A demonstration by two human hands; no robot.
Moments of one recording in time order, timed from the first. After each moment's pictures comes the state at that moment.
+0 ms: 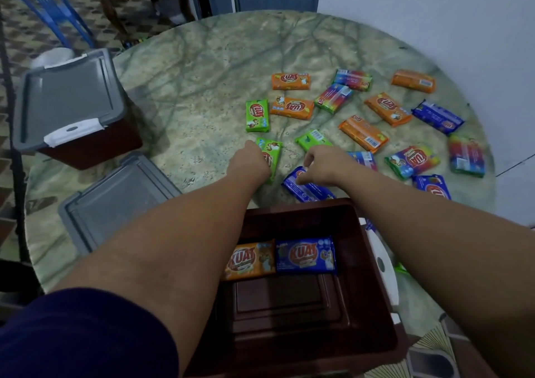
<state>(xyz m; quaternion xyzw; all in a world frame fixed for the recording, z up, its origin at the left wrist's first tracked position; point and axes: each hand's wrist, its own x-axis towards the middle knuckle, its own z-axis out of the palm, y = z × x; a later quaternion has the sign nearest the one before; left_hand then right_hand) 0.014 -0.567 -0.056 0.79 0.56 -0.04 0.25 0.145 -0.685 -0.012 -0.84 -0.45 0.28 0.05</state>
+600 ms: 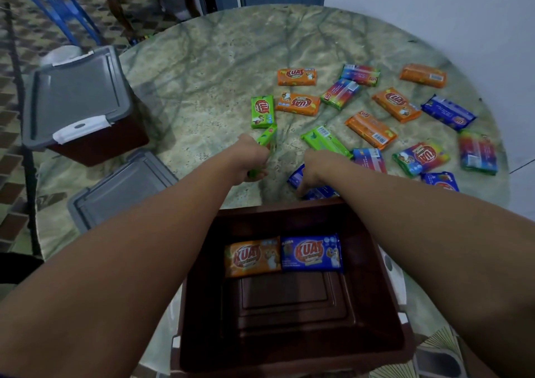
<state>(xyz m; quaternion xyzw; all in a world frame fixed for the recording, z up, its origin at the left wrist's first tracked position) -0.001 -0.562 -0.020 0.59 0.56 0.03 0.57 0.132 -0.660 -0.026 -0.83 -0.46 0.29 -0.09</state>
